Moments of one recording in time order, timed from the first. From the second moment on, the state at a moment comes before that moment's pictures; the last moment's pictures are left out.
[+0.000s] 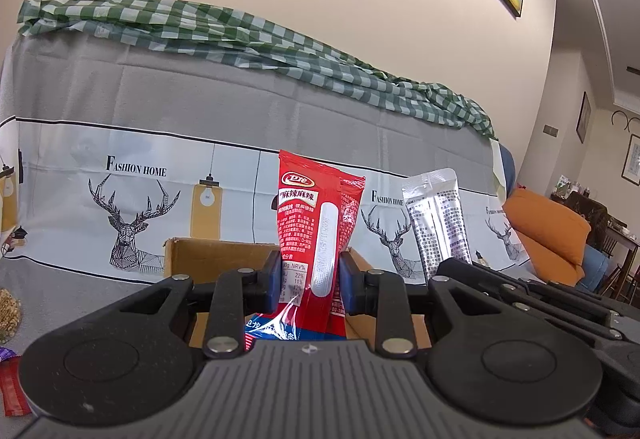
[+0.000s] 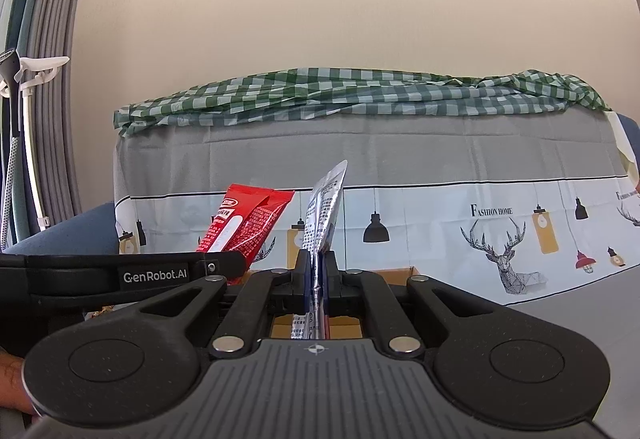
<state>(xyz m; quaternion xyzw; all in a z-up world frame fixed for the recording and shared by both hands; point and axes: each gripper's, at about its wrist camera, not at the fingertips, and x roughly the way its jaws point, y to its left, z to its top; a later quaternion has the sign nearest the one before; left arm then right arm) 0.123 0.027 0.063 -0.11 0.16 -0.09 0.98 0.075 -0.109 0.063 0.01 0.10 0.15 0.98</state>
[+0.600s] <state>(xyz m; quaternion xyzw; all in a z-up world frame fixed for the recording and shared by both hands) 0.131 0.025 0.060 -0.12 0.16 -0.10 0.97 0.073 -0.109 0.064 0.00 0.11 0.15 0.98</state>
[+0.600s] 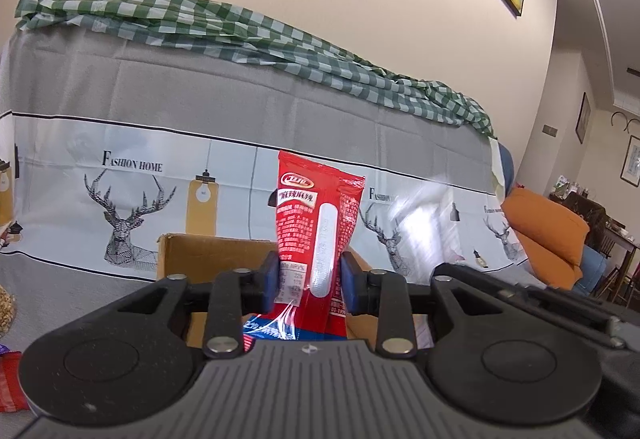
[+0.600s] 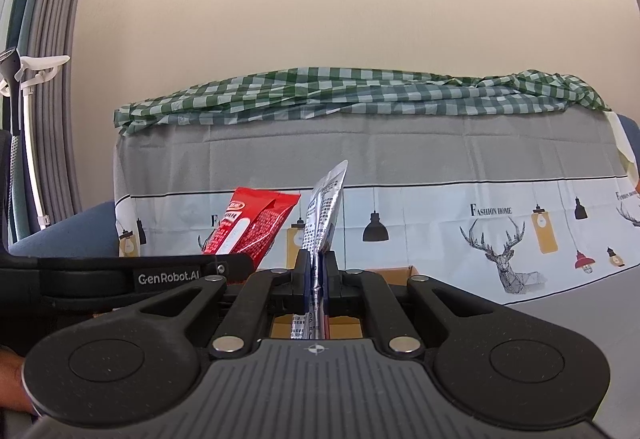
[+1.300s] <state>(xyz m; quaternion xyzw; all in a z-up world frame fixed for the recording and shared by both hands) 0.093 0.081 0.048 -0.16 0.19 -0.06 0.97 0.055 -0.088 0.067 0.02 0.10 0.15 0.98</state>
